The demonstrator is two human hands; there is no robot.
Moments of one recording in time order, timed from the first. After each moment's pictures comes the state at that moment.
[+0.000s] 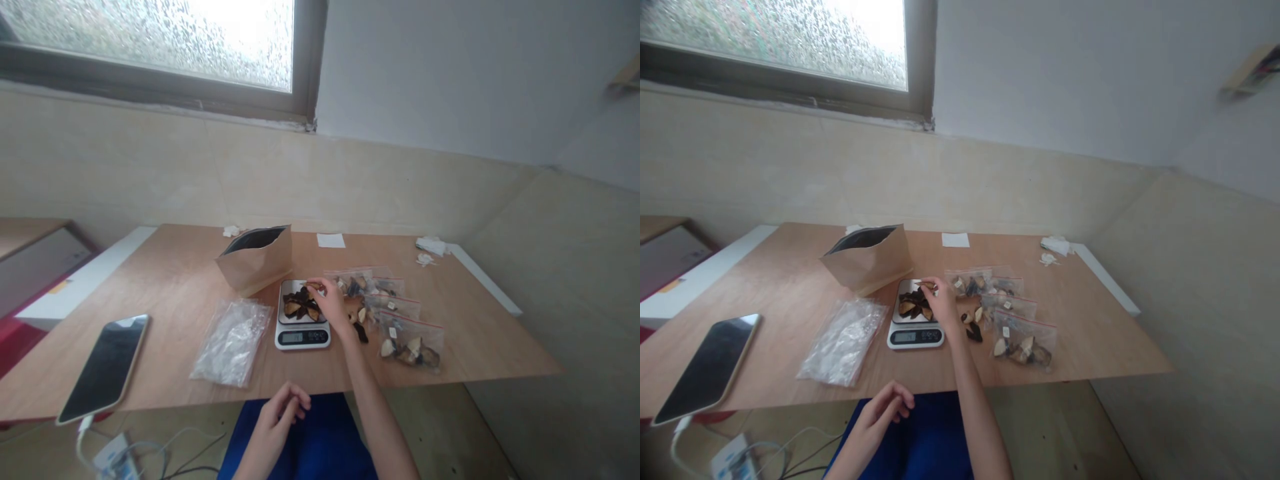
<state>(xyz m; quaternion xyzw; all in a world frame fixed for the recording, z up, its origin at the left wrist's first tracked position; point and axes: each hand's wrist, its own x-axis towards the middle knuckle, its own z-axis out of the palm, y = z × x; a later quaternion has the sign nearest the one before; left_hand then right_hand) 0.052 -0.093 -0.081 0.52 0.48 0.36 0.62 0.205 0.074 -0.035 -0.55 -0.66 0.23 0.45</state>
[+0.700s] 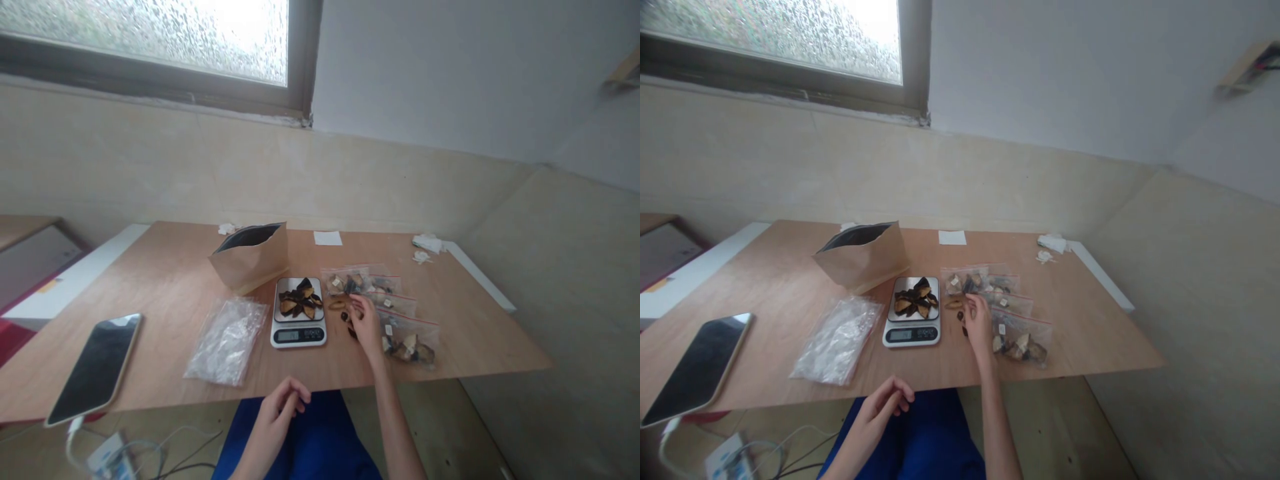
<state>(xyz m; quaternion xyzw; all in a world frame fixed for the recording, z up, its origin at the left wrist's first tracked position) 0.060 -0.089 -0.076 0.52 0.47 0.36 0.62 0.286 0.026 -0.085 -0.62 -0.58 0.17 0.49</state>
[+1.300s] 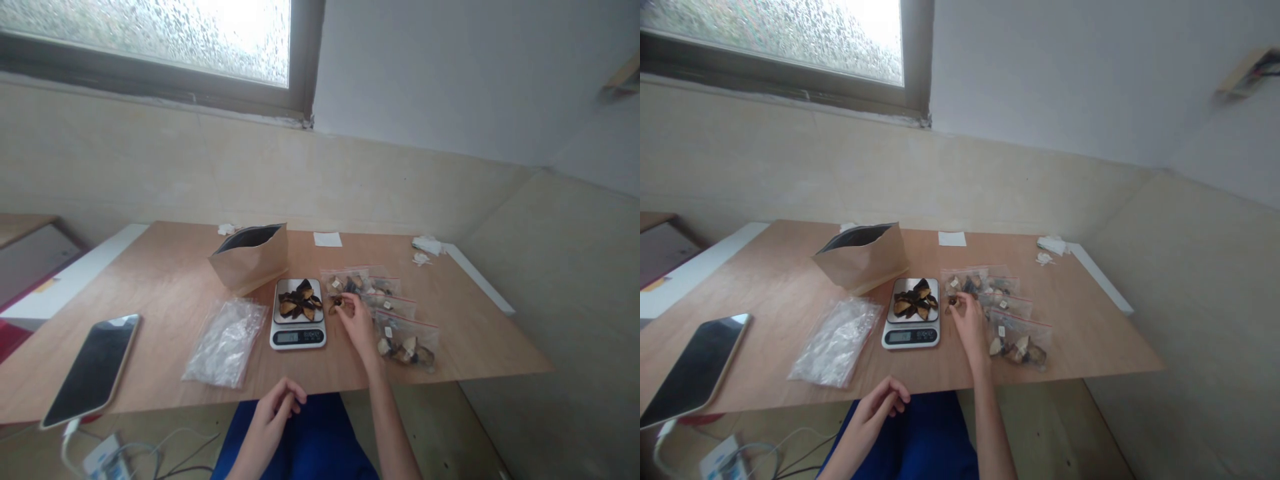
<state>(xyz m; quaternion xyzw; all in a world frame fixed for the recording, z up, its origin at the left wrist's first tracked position) 0.055 -0.087 -0.076 0.52 0.48 0.37 0.61 0.269 0.029 -0.070 -0.64 -0.63 0.13 0.42</state>
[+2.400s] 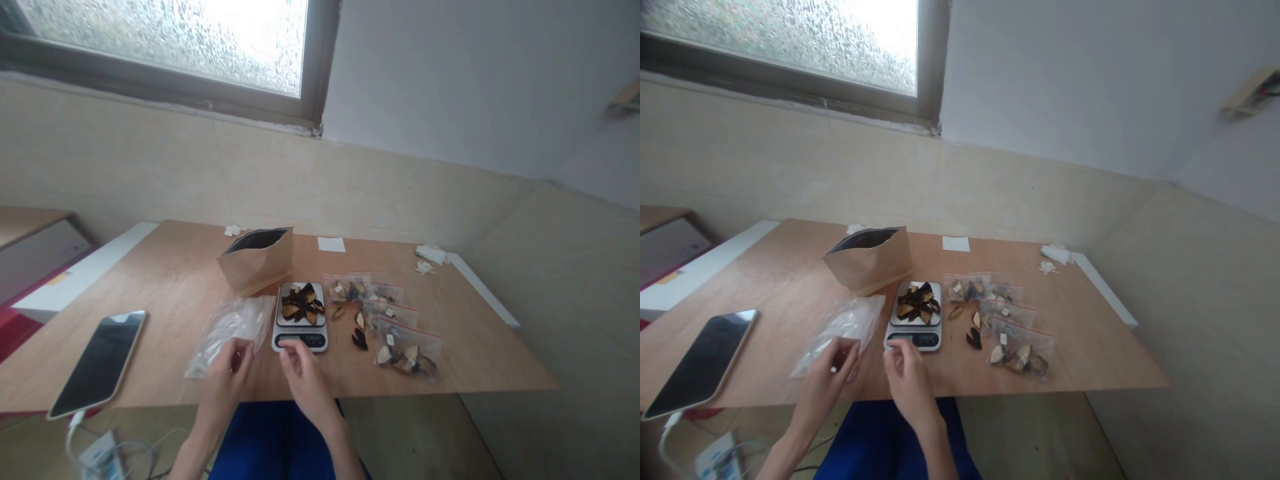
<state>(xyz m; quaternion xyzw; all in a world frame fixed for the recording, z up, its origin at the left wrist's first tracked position) -0.003 -0.042 -0.058 0.60 0.64 0.41 0.25 0.158 -0.050 -0.033 -0.53 -0.62 0.42 0.39</state>
